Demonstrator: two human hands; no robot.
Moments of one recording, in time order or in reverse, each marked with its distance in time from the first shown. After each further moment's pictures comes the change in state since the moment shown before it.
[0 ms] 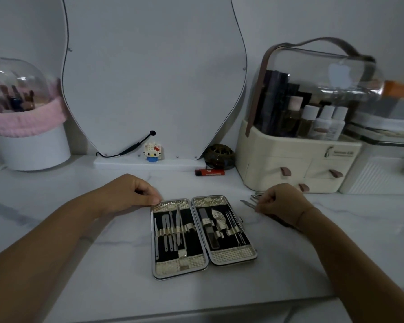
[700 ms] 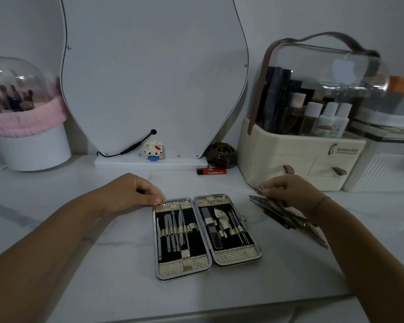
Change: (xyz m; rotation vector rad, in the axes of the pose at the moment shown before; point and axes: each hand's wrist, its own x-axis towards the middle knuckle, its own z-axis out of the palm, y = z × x) left_hand 0.001 0.000 0.000 -0.005 0.009 0.014; right_hand 0.011 0.014 -0.009 0.433 -0.011 0.093
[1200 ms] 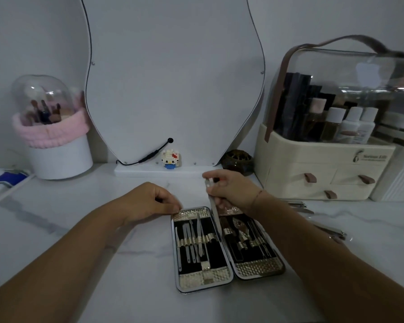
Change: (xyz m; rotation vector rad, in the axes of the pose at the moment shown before) left_hand -0.004 0.007 0.000 -0.023 0.005 -0.038; right_hand 0.021 -0.093 0.100 0.348 -0.331 -0.140
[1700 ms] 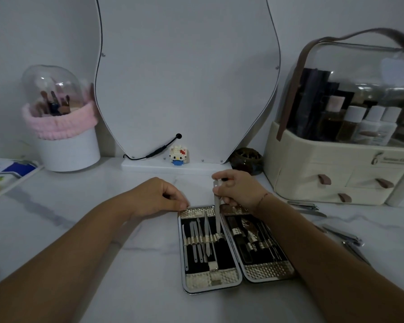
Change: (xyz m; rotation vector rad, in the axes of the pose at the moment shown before) left_hand 0.002 -0.001 0.000 0.027 -0.006 -0.020; right_hand 0.016 0.015 0.002 -0.052 0.057 -0.015
